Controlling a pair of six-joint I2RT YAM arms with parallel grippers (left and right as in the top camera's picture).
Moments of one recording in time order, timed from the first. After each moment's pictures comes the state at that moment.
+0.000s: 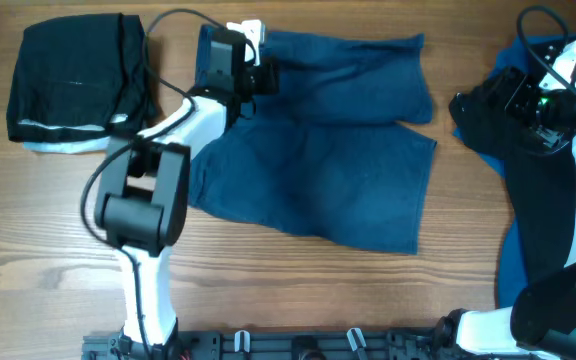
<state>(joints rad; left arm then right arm) -0.28 2.20 1.43 0.16 0.30 -0.35 -0.34 1.60 1.46 -0.93 -0.26 0.23</state>
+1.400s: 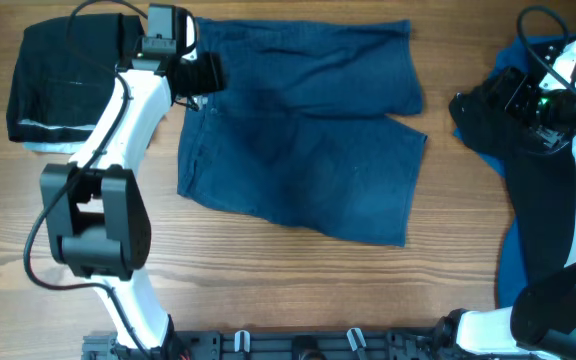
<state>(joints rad) -0.11 2.01 1.60 -0.62 0.10 -0.26 -0.34 1.60 1.46 -0.93 -0.26 0.23</state>
